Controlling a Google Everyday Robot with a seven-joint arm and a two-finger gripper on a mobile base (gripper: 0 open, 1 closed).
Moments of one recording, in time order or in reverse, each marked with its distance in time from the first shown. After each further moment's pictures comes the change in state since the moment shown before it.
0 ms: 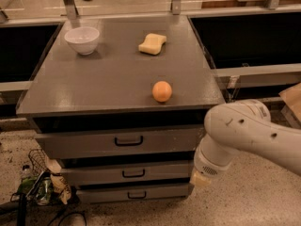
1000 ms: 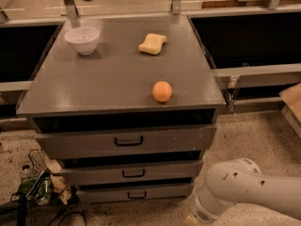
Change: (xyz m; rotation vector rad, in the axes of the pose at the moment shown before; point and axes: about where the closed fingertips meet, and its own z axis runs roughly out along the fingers) arm 0.036 0.070 0.127 -0.118 -0.070 0.205
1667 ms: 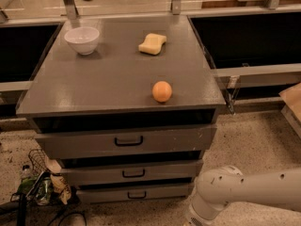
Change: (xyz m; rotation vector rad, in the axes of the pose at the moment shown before) arm 0.019 0.003 0.069 -0.101 0.075 0.031
